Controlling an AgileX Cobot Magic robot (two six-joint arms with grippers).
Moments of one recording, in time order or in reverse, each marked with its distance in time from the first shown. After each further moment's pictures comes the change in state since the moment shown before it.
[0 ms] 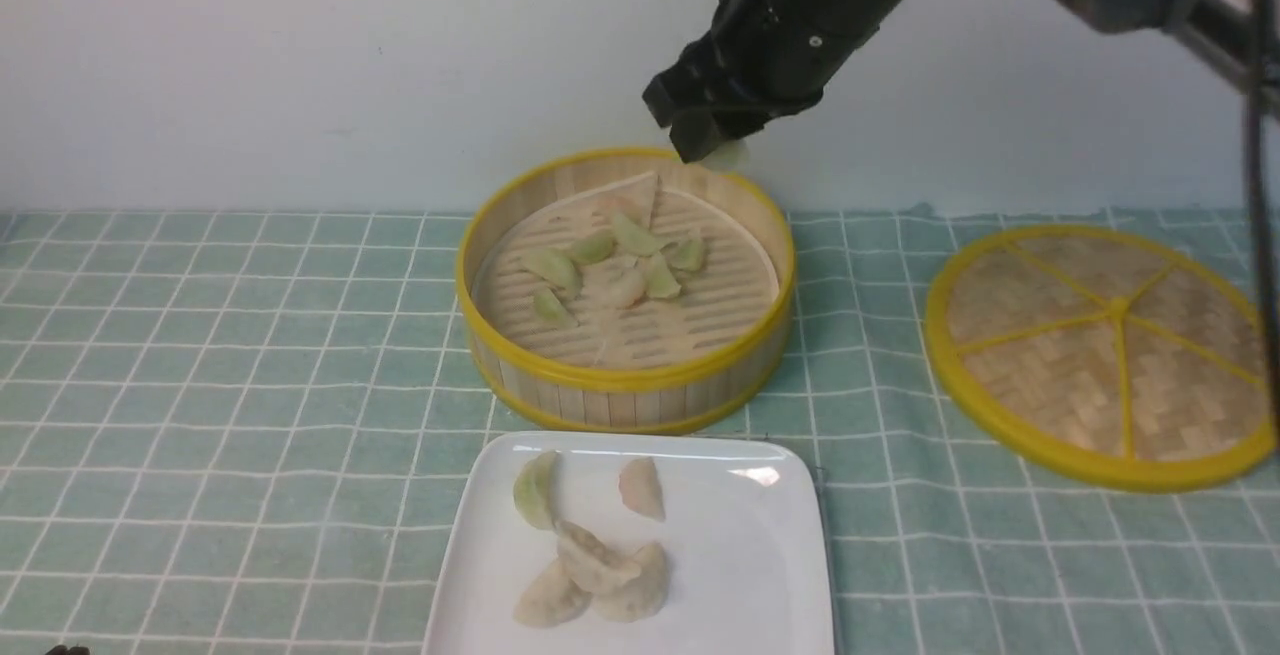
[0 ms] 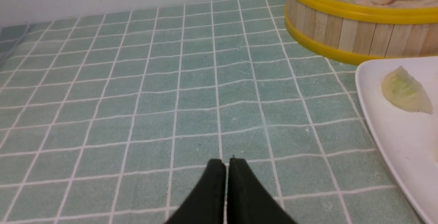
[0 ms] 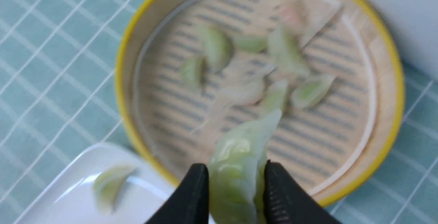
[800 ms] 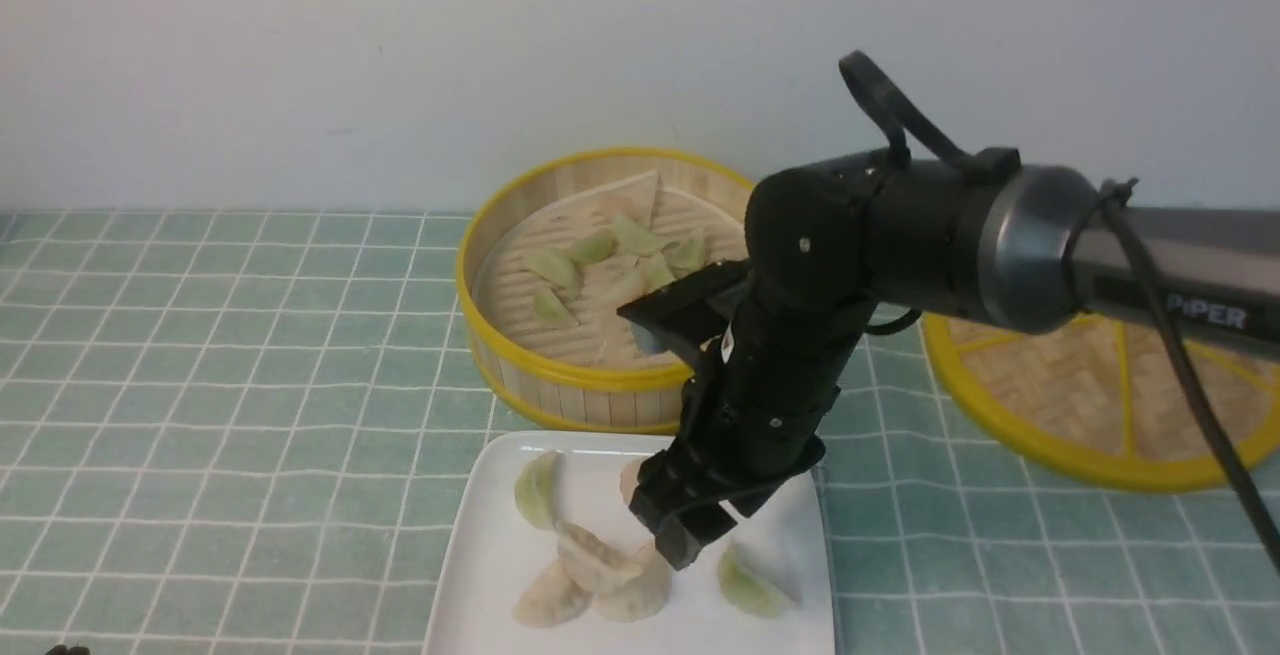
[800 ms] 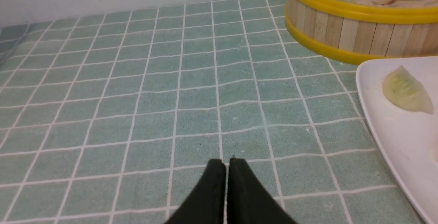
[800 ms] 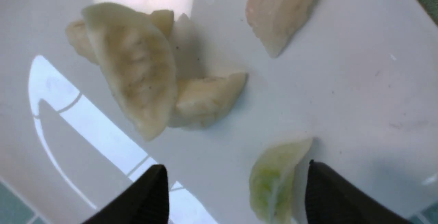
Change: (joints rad) right arm 0.149 -0.040 0.535 0.015 -0.098 -0.002; left arm 0.000 0.000 0.000 0.000 0.000 0.000
